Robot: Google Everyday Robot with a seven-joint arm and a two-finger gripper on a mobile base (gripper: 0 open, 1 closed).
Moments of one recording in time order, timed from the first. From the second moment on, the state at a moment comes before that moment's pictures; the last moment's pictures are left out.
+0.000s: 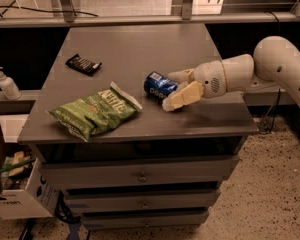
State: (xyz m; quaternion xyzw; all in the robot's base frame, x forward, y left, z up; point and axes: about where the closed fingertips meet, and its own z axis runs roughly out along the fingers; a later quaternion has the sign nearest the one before) arm 0.572 -0.051 0.862 -0.45 0.67 0.46 0.37
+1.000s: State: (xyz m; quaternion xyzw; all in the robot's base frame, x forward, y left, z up) arm 0.569 -0.050 0.890 -0.43 0.64 0.51 0.38
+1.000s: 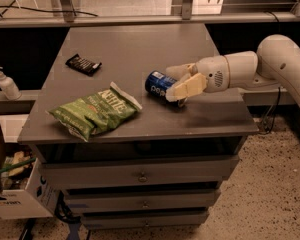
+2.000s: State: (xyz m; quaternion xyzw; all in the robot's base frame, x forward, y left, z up) arm 0.578 -0.066 0.909 -0.44 0.64 0.46 0.42
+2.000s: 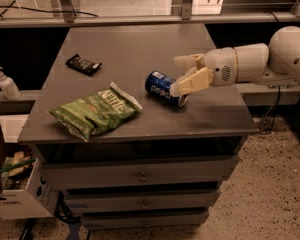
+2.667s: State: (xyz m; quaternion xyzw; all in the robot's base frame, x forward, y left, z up) arm 0.633 -0.116 0.923 -0.47 0.62 0.38 0.50
